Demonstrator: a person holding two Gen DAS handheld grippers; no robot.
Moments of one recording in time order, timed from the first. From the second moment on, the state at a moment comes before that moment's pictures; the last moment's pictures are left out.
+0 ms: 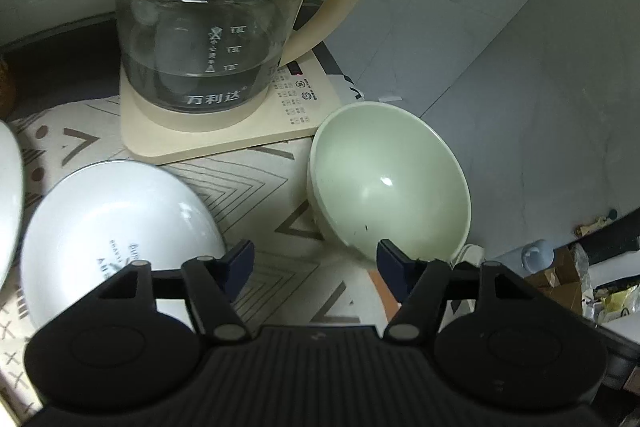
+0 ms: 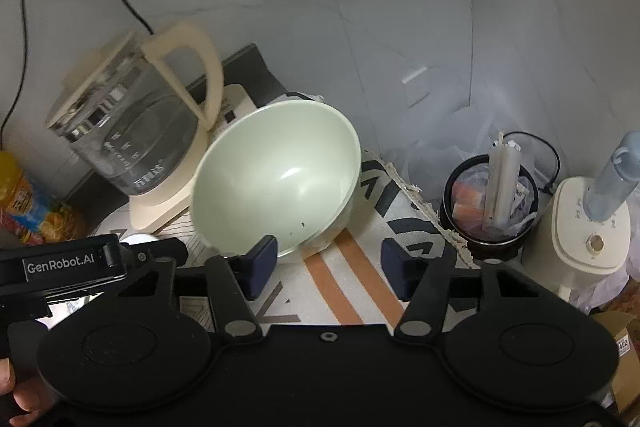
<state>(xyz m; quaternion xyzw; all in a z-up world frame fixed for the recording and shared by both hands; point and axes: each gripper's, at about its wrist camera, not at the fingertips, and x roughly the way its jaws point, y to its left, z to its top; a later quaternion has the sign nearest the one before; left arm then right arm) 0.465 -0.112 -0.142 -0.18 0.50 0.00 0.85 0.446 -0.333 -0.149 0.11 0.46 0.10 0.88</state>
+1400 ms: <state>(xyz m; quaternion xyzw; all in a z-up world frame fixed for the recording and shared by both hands) 0.451 -0.131 -0.139 -0.21 0.47 0.03 0.86 0.446 -0.326 -0.142 0.13 0.45 0.11 0.88</state>
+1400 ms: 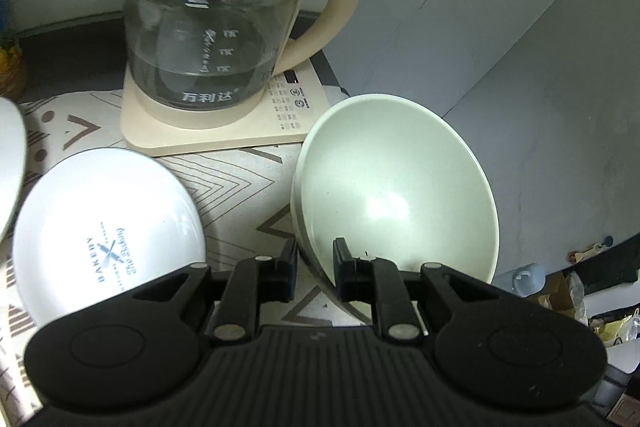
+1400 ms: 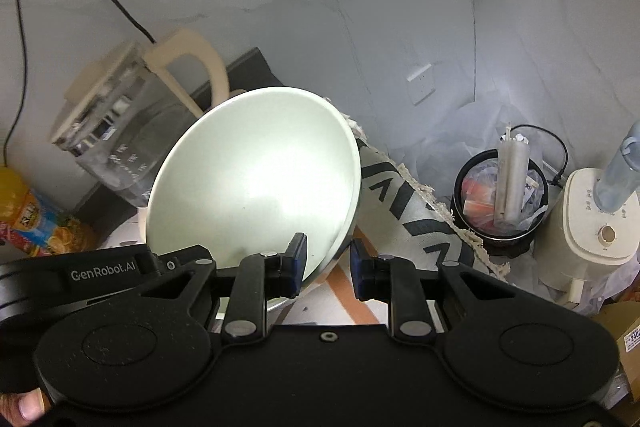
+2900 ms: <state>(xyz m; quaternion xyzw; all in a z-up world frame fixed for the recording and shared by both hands) 0.274 -0.096 -0.116 -0.37 0.43 0.16 0.81 0.307 -0.319 -0.118 0.23 0.45 0.13 0.85</state>
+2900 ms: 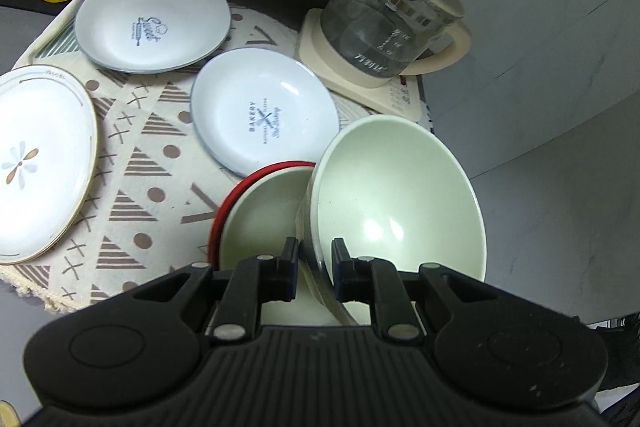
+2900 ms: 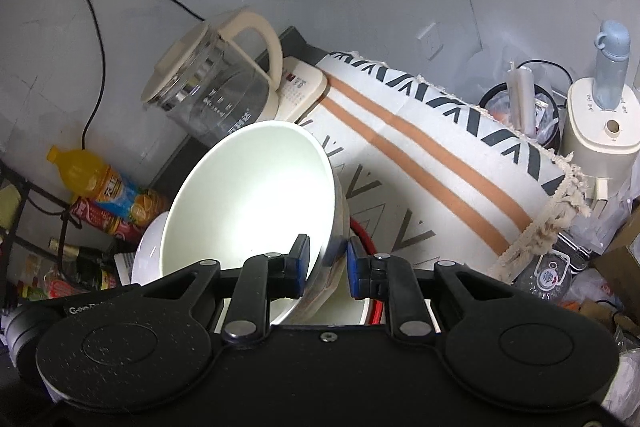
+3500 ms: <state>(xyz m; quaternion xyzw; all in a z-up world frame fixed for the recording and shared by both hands) 0.262 -0.084 -0.145 -0.38 0.47 0.18 0.78 0.297 -0.306 -0.143 0.20 0.49 0.12 0.84</state>
